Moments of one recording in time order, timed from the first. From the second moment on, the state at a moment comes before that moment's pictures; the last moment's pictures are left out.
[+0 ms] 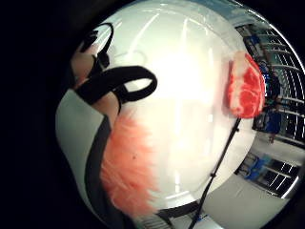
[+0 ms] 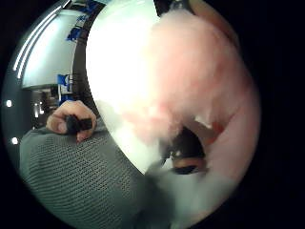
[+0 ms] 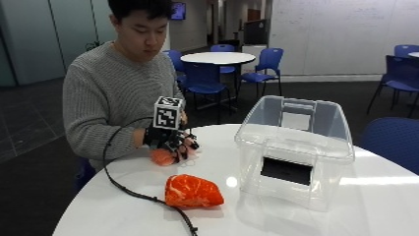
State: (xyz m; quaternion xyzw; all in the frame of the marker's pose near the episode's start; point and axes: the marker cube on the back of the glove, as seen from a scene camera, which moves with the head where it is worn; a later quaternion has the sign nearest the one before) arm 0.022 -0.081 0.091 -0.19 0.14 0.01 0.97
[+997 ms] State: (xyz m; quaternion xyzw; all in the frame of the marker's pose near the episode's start) arm 0.006 -0.318 -0.135 0.08 0.19 -0.09 0.97
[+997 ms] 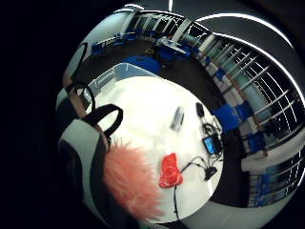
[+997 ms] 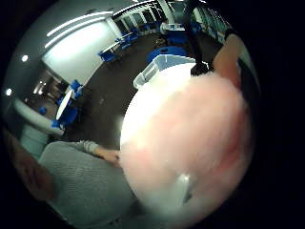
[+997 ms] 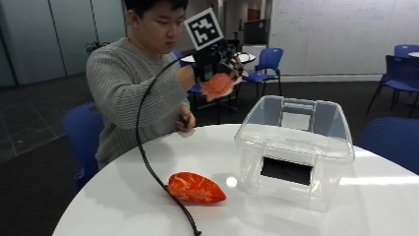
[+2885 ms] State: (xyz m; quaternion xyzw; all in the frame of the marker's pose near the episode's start) arm 0.231 -0.182 0.040 -0.19 0.11 0.27 0.94
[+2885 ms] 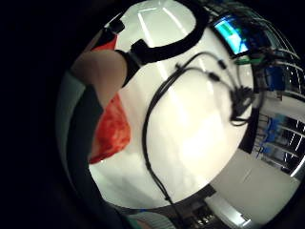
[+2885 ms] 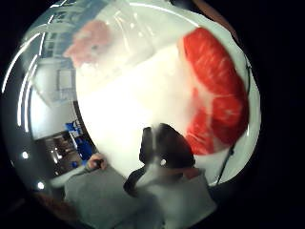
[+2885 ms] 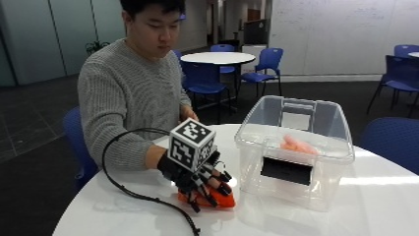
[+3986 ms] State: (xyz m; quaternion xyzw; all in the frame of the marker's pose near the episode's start) arm 0.130 -0.294 -0.154 0.12 0.10 0.07 0.98
